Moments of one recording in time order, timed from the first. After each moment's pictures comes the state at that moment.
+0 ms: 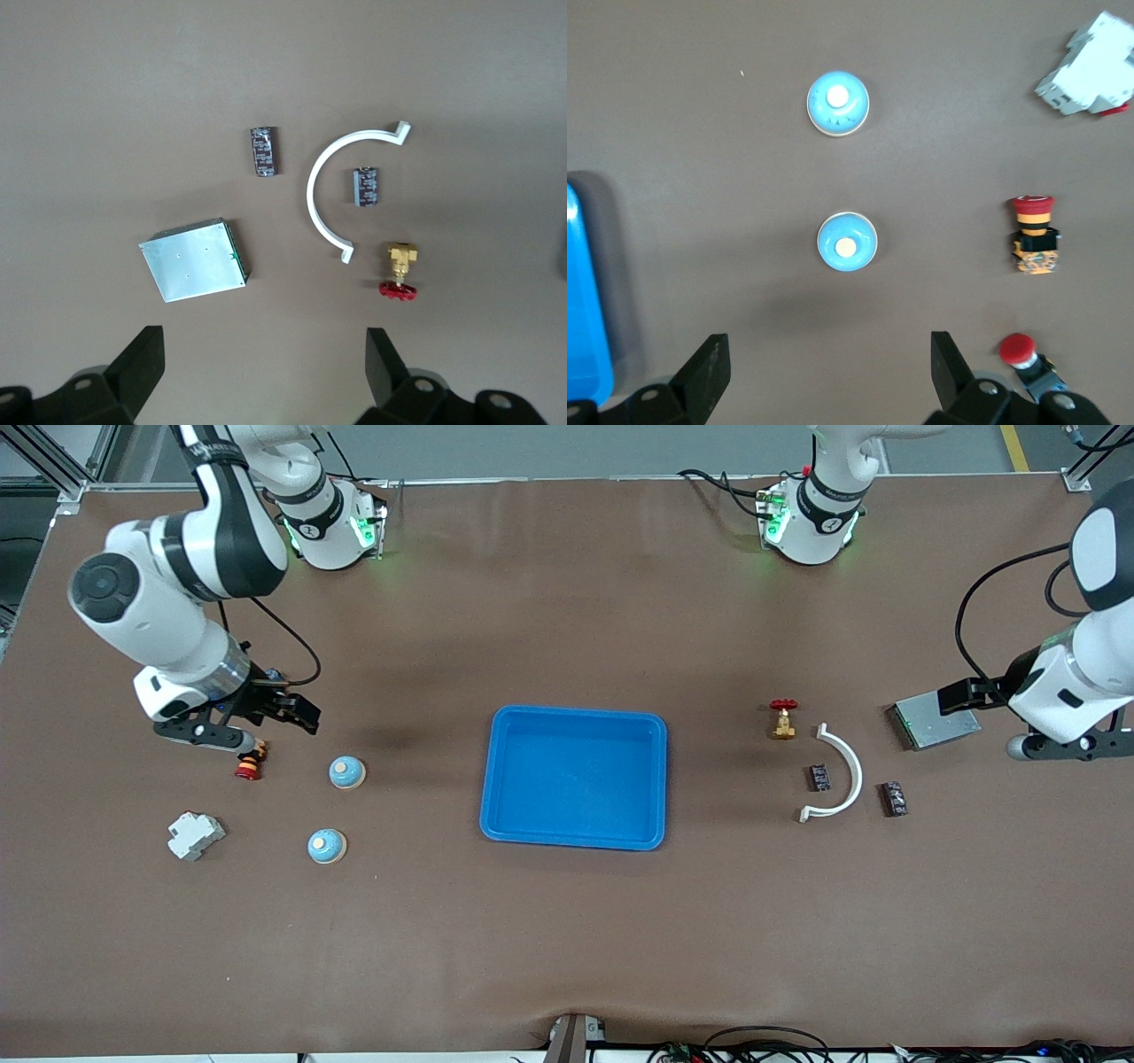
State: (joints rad) left arm -0.04 0.15 0.05 -1.68 0.07 1.67 -0.03; right arm 0.19 0.00 -0.03 -2.21 0.03 2.24 0.33
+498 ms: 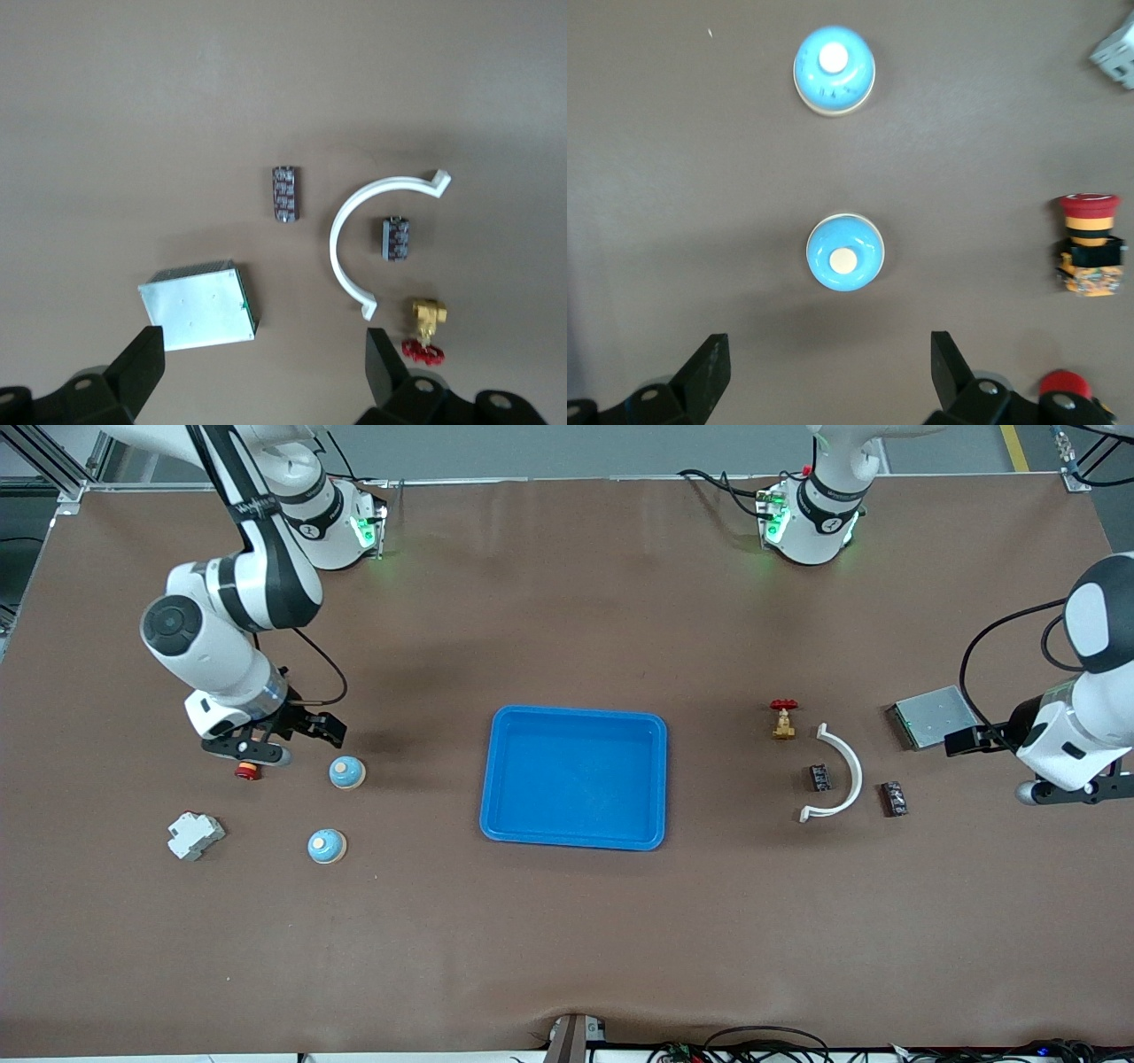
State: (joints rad) left arm 0.01 0.25 0.05 -1.70 0.06 1.83 -0.03; right arm 0.21 0.12 -0.03 -2.29 0.03 2.44 0.33
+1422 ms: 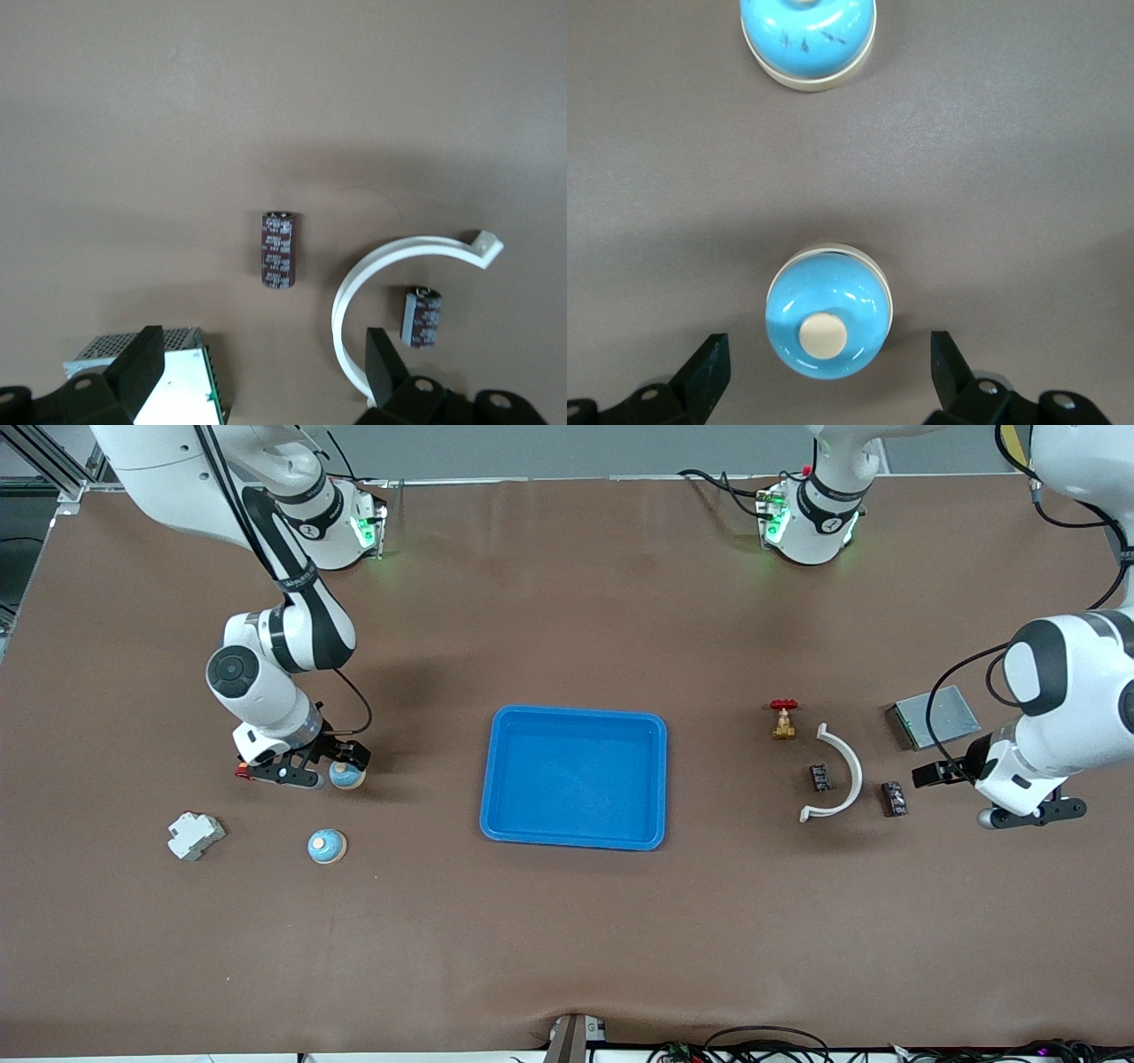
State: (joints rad) left arm 0.05 0.35 0.04 -1.85 0.02 2.14 -0.06; right arm 0.21 0.35 -0.04 -2.30 0.03 2.70 0.33
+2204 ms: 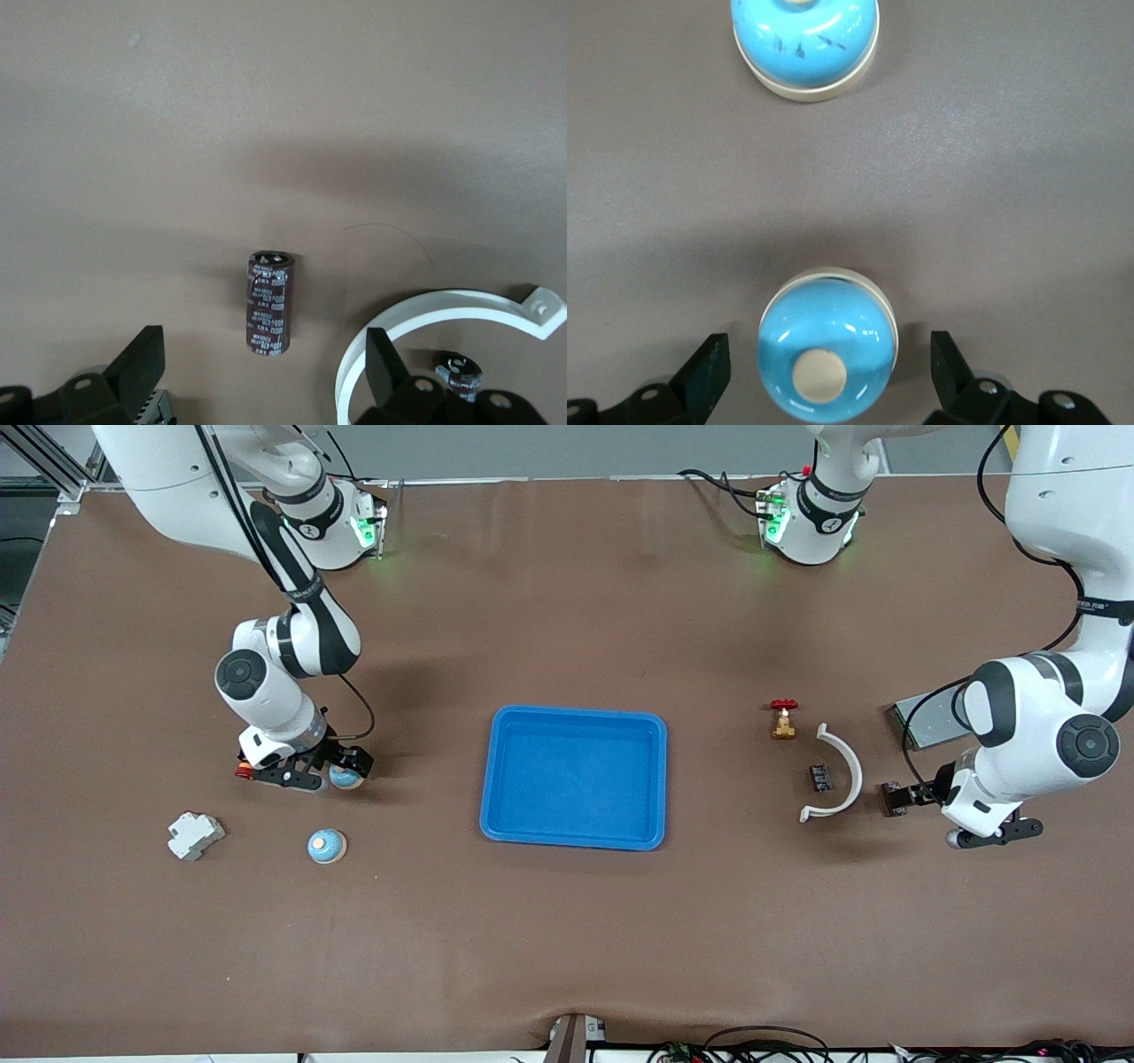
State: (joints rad) left arm 0.05 0.48 0.04 -1.85 0.02 2.27 -0.10; right arm 0.21 0.40 -0.04 -2.31 0.03 2.80 0.33
